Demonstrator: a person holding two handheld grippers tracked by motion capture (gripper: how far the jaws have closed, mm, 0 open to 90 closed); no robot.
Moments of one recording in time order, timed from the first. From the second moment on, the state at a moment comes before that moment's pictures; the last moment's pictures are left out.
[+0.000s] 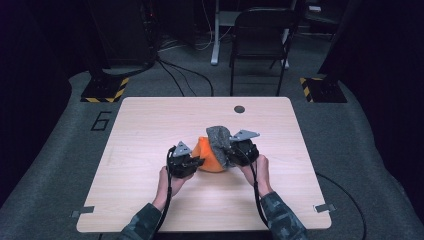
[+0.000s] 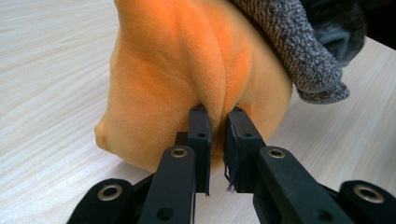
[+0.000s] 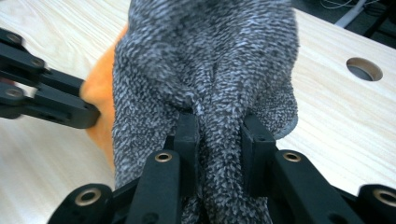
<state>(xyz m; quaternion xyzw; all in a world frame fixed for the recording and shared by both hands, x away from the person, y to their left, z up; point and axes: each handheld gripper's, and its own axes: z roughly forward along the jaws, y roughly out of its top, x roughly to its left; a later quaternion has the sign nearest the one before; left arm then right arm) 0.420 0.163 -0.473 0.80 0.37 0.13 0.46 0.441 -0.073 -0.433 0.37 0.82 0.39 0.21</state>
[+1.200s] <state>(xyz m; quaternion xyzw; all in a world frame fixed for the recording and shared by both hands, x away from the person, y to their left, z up) 0.414 0.159 -0.475 0.81 0.36 0.17 0.43 0.446 -0.077 -0.427 0.38 0.80 0.42 0.20</state>
